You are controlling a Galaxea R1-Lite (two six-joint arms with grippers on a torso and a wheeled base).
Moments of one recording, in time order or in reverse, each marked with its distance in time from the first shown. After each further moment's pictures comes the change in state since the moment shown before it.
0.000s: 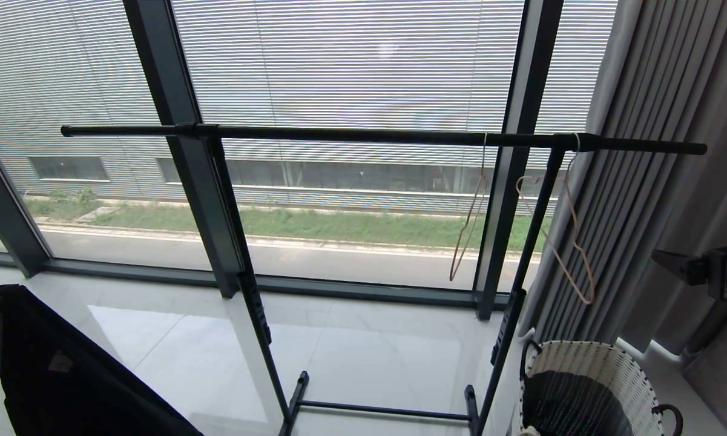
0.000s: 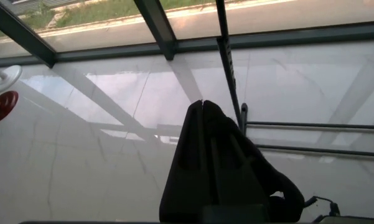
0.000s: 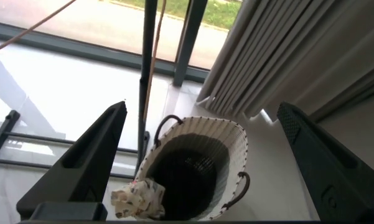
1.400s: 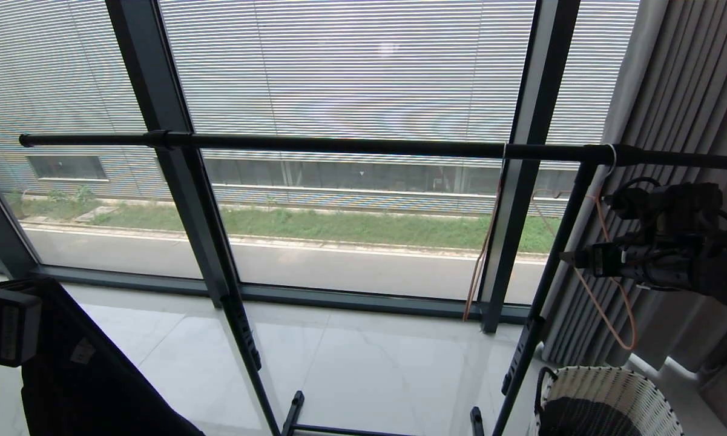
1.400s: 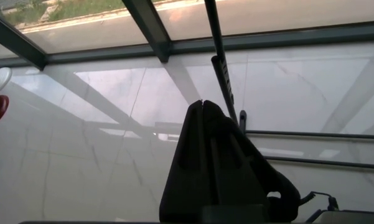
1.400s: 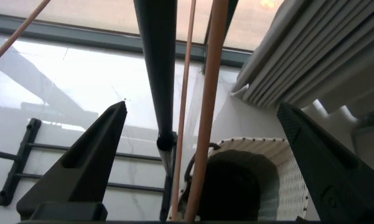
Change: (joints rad) left arm -0.010 0.084 -0.010 -0.032 0.000 -0.004; right arm -0.026 0.592 -0.212 -0.203 0.083 0.131
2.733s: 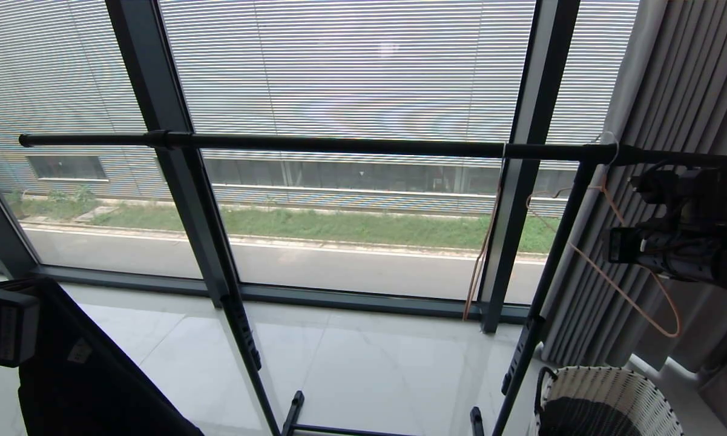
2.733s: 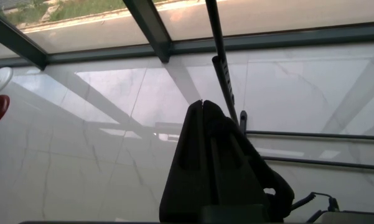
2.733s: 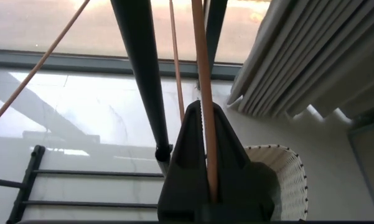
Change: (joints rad) left arm 0.002 -0.003 0.000 0.000 0.002 0.000; right arm -0.003 -0.094 0.019 -0.022 -0.045 0.055
